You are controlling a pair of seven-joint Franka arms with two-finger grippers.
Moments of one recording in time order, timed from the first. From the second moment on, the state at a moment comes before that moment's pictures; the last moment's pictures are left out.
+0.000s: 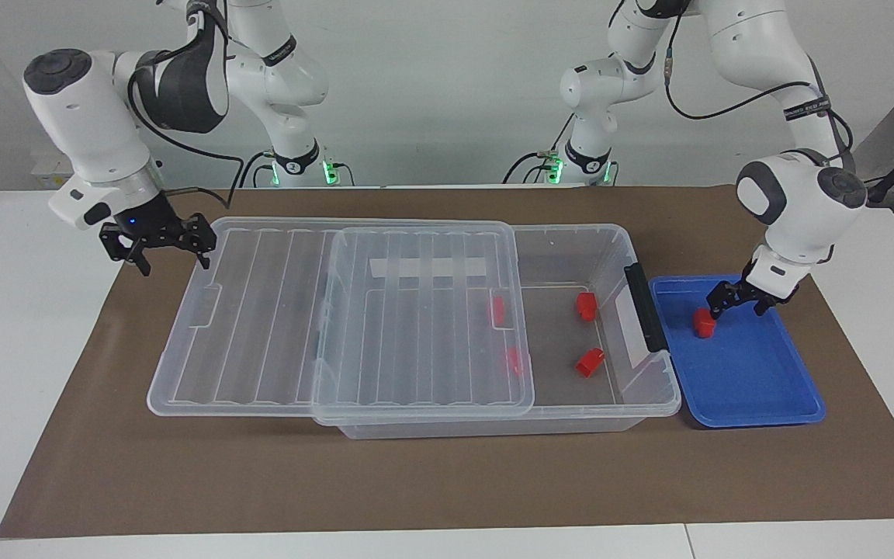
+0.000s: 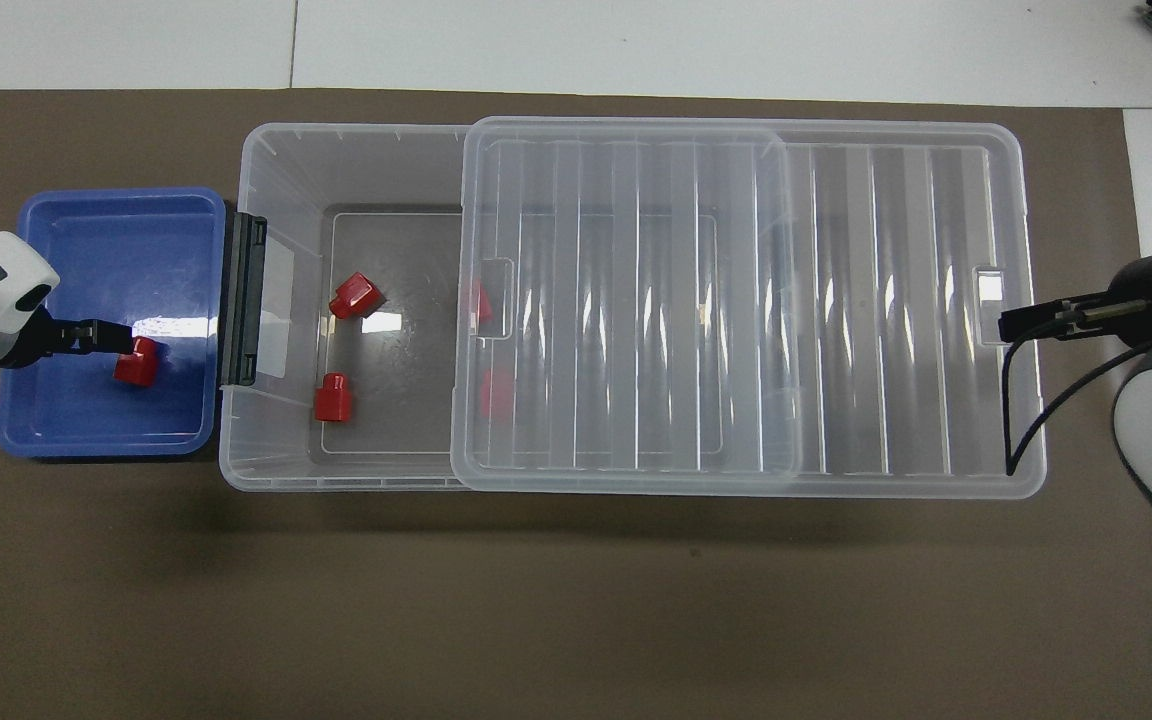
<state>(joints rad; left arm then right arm) 0.20 0.21 -0.03 -2.03 0.03 2.30 0.18 -0.10 -0.03 0.06 -1.87 -0.02 1.92 -0.09</state>
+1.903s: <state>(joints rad) 0.16 0.17 -0.07 -1.58 -0.18 1.63 -0.20 -0.02 0.00 0.06 -1.62 -0.05 1.61 0.27</state>
